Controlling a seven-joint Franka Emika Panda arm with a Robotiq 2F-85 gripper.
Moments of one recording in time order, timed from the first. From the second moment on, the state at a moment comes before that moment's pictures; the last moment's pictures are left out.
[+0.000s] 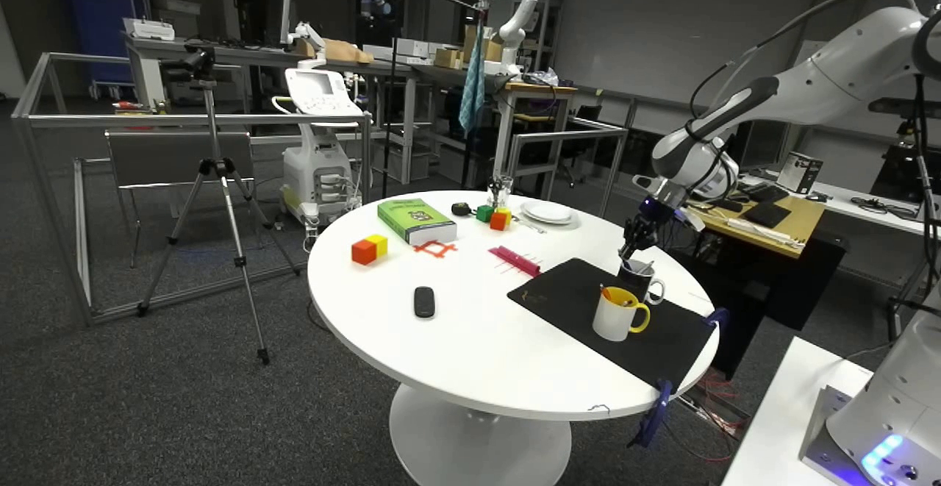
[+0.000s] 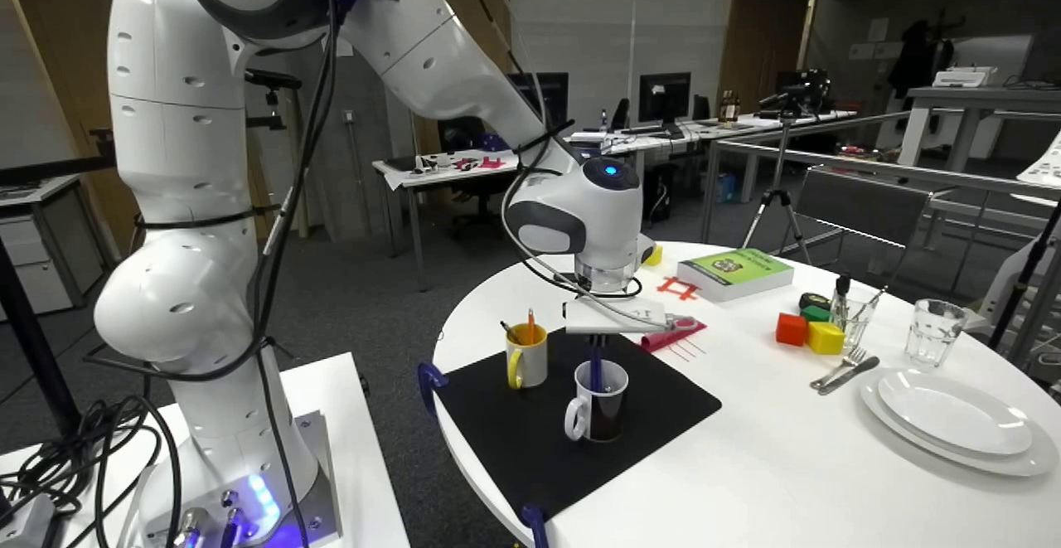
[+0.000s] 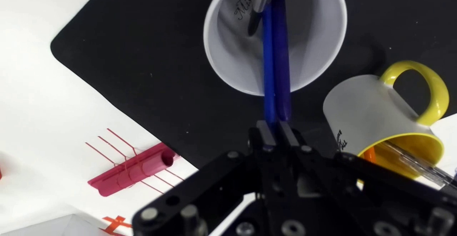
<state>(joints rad) -0.14 0.20 -0.07 -2.34 0.66 2.59 -1.77</state>
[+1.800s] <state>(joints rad) -0.11 -0.11 -0.10 -2.31 0.90 2.31 -1.77</state>
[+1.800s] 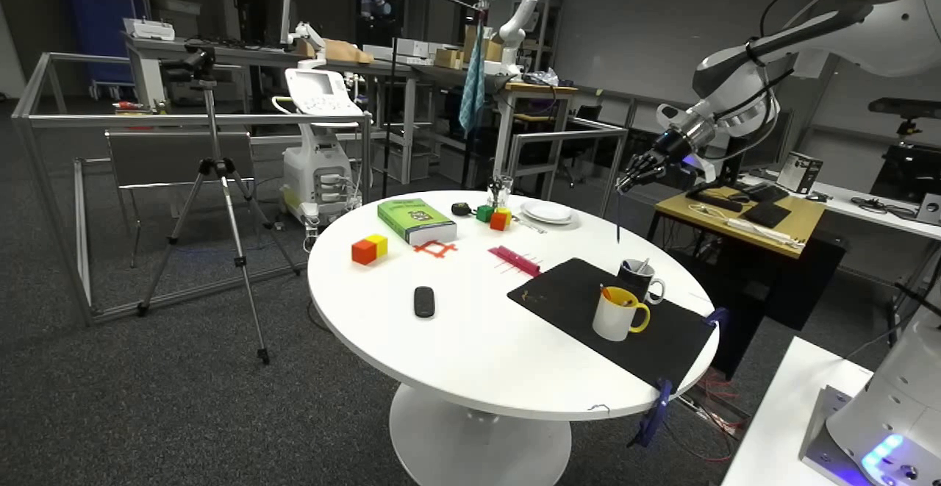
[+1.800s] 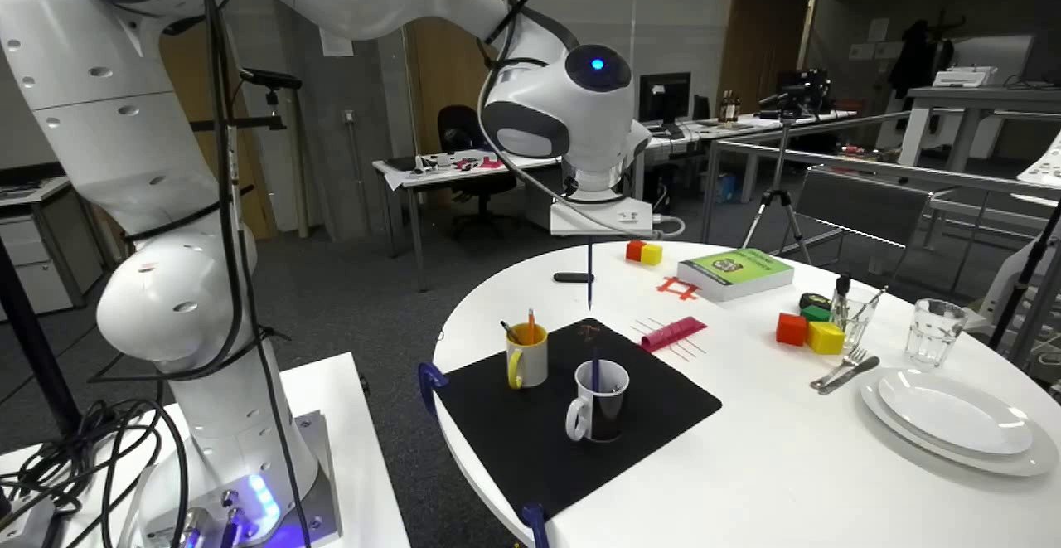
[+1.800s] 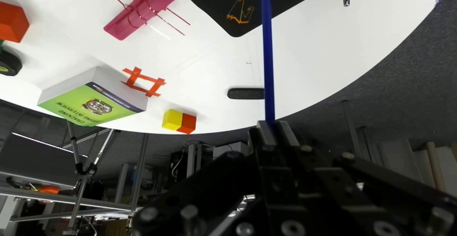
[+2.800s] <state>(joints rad) -0.01 -0.10 -0.07 -2.35 0.92 2.19 -1.75</state>
